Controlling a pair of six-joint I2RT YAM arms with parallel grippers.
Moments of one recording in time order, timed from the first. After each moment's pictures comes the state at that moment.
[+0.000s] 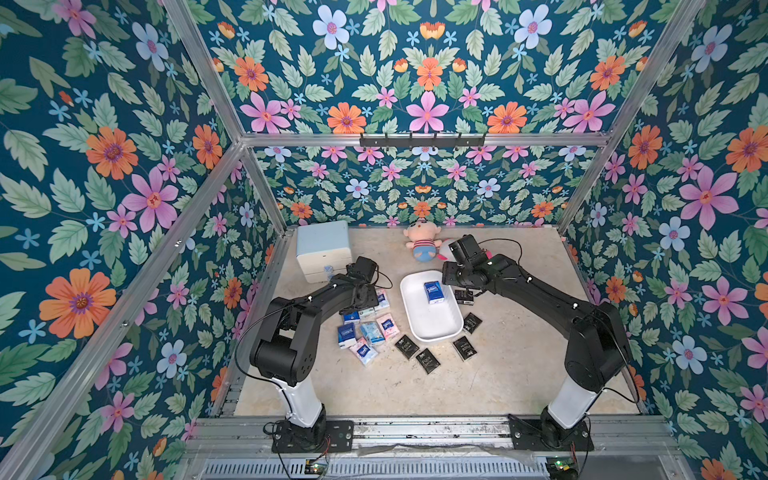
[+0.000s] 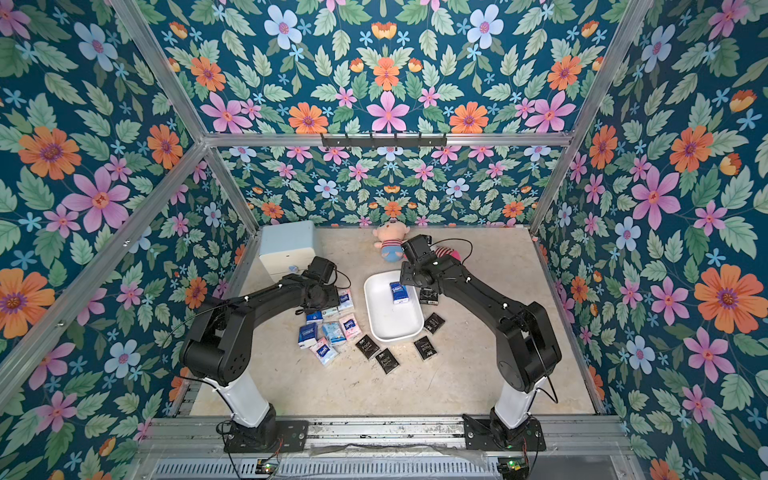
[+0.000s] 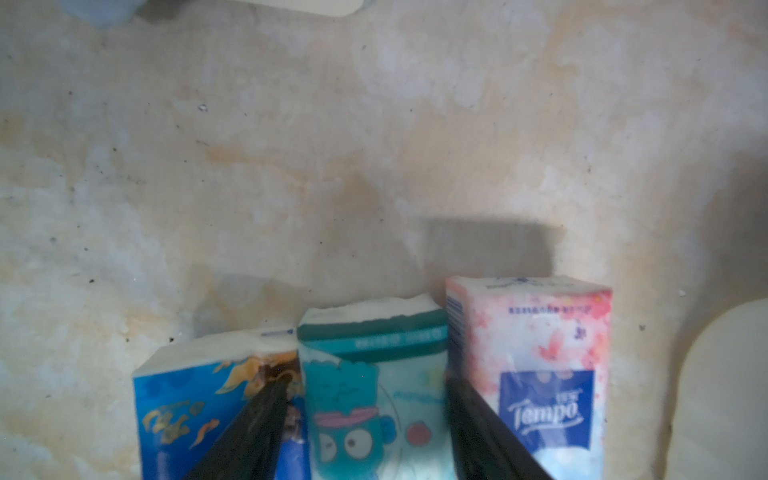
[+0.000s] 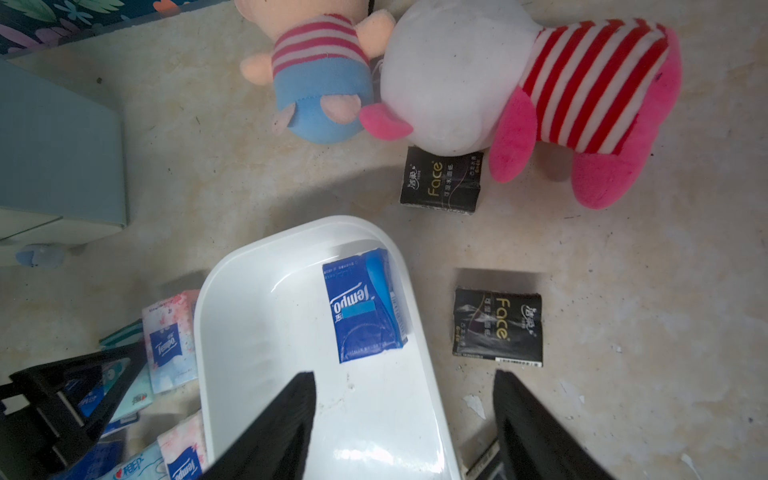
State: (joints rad) left arm -0.38 1.76 1.09 -0.51 -0.16 -0.60; right arm 0.62 1.74 1.43 -0.63 0.18 0.61
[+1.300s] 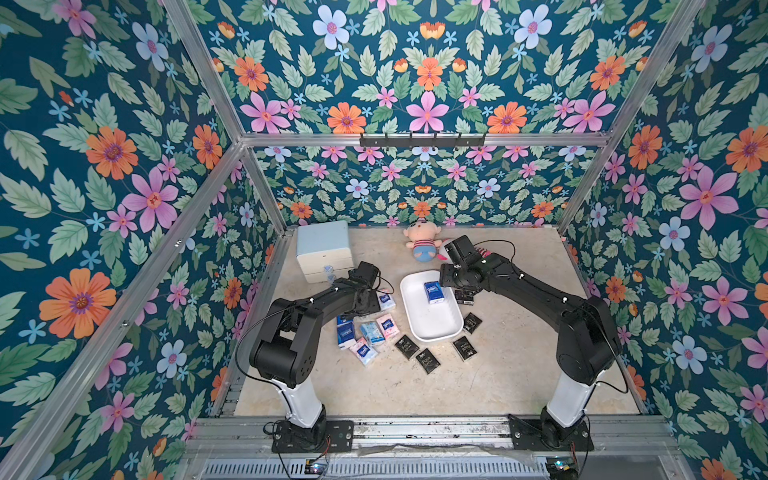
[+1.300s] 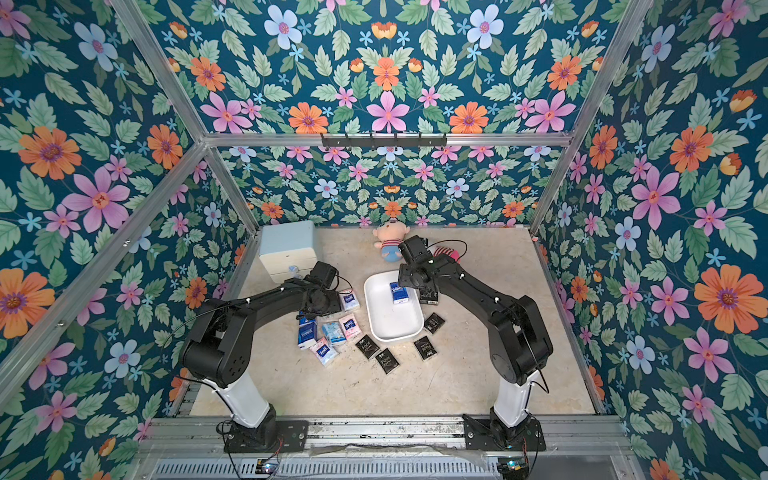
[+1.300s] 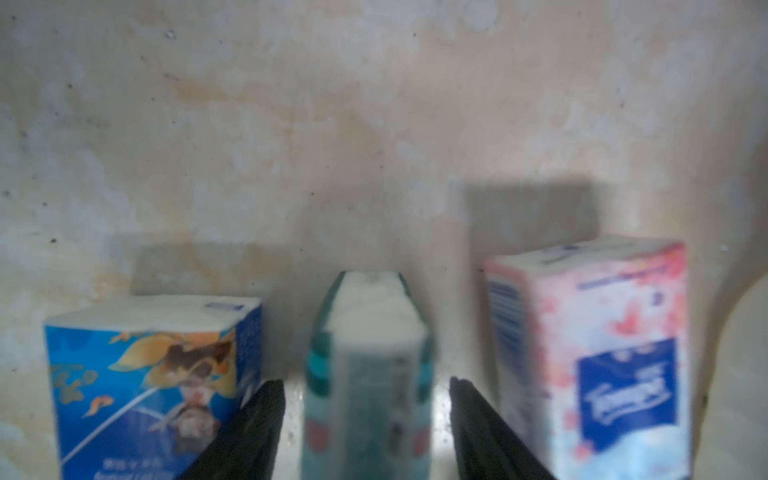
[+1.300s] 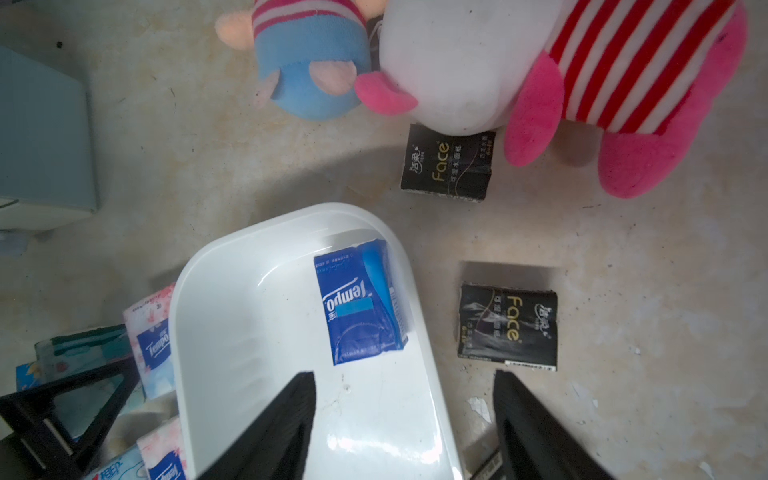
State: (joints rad) left arm -0.41 1.75 1.04 -0.51 -0.16 -0.60; right arm 0.62 1.80 1.46 -0.66 0.15 0.61
